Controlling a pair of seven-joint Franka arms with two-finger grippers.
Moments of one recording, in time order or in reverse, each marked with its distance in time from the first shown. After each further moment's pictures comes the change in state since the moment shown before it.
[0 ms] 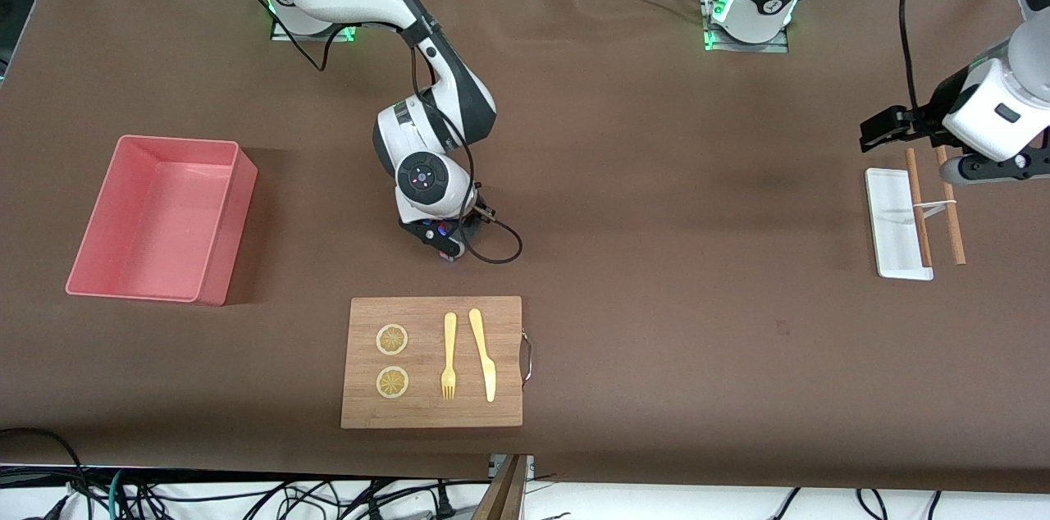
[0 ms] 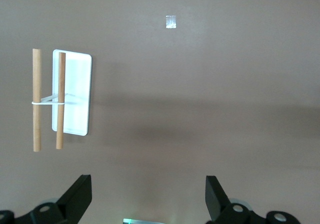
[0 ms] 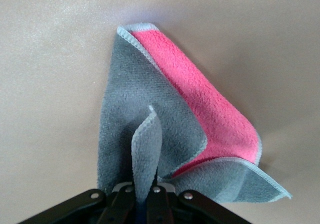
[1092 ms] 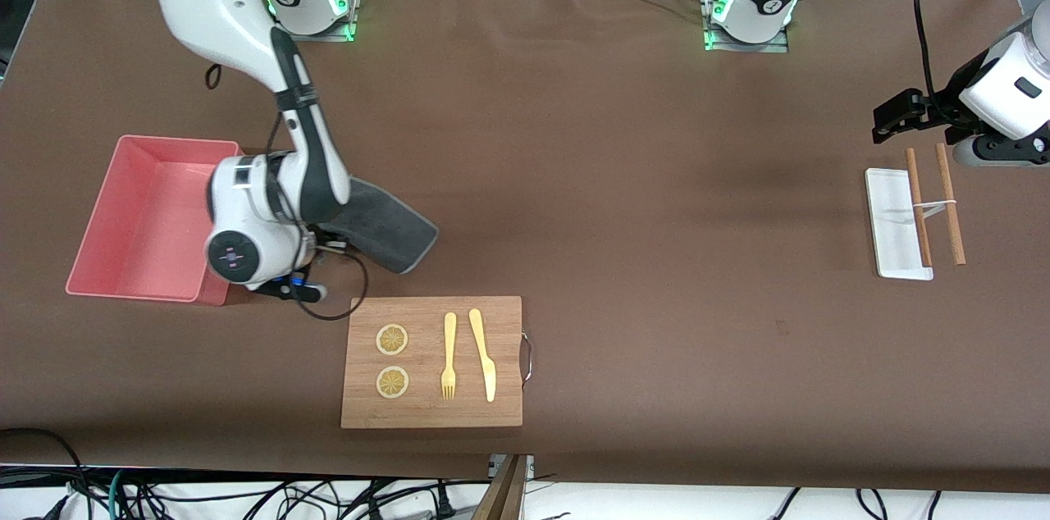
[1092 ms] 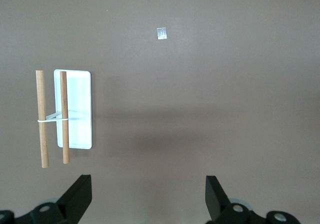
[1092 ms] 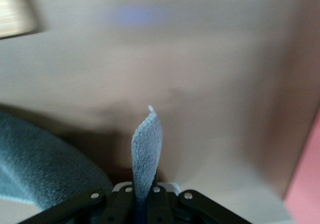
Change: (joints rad) left arm -0.007 -0.019 -0.007 0.019 0.000 0.016 0.087; right arm -0.233 -0.001 -0.256 -0.004 -0.046 -0.243 -0.799
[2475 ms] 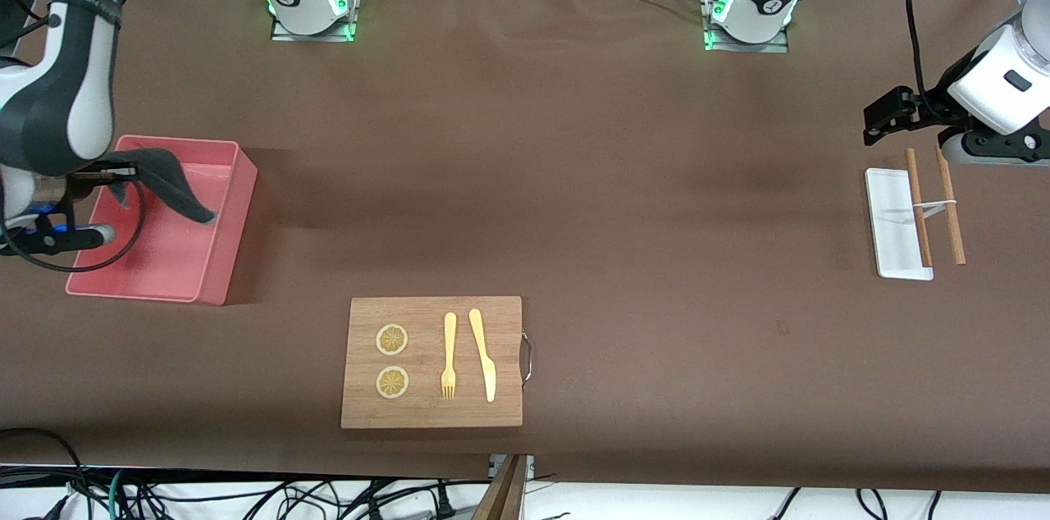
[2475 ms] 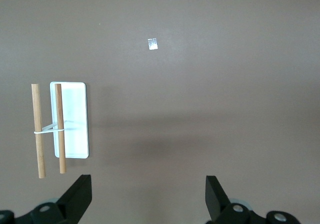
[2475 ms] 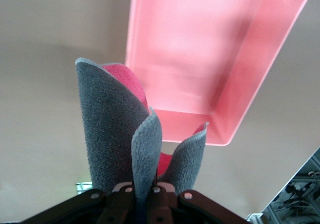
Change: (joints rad) left arm -0.010 0.013 -0.022 0.038 0.000 0.007 0.000; right arm -0.092 -0.212 -0.271 0.212 -0.202 -0.500 -0.539
